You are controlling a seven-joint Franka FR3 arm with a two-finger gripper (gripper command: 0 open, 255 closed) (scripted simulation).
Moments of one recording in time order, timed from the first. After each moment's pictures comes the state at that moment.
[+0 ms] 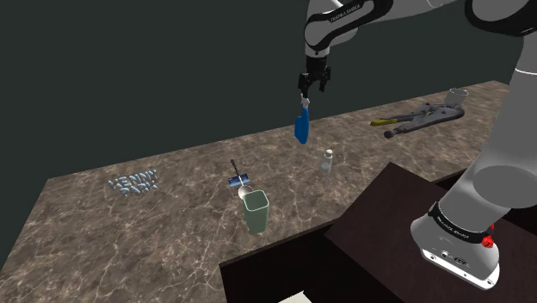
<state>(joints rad) -0.06 0.26 -0.10 -1.81 -0.05 2.04 0.05</state>
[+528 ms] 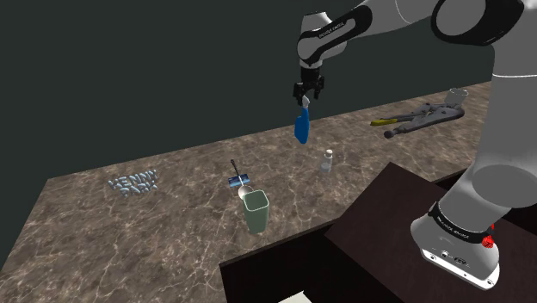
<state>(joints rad) -0.08 0.41 -0.10 -1.73 -0.03 2.11 0.03</state>
